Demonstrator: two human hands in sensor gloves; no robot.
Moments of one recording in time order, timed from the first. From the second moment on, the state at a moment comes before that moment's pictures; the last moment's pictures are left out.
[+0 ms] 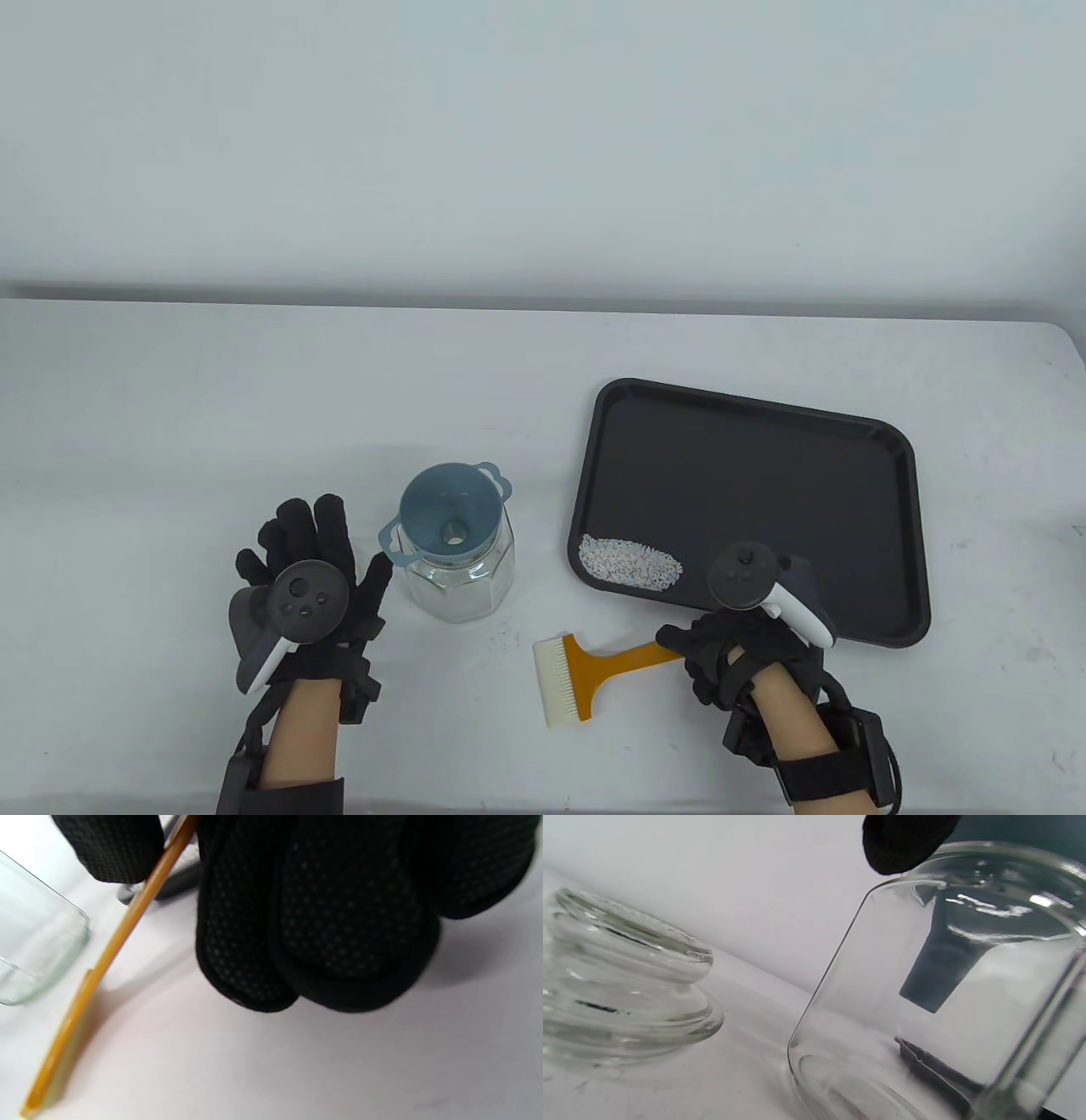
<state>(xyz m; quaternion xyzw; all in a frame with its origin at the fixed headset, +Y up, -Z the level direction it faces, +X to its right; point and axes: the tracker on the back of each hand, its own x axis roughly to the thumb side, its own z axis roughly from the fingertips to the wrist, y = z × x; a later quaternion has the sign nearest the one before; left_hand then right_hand) -0.247 -0.720 -0.269 0.07 -0.02 0.22 0.97 0.195 -0.769 -0.289 0.03 0.32 0.92 0.22</state>
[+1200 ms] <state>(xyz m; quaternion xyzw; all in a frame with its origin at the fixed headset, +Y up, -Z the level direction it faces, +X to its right) -0.248 -0.719 -0.269 0.07 -0.01 0.23 0.97 0.270 -0.719 -0.289 -0.17 0.06 0.98 0.04</state>
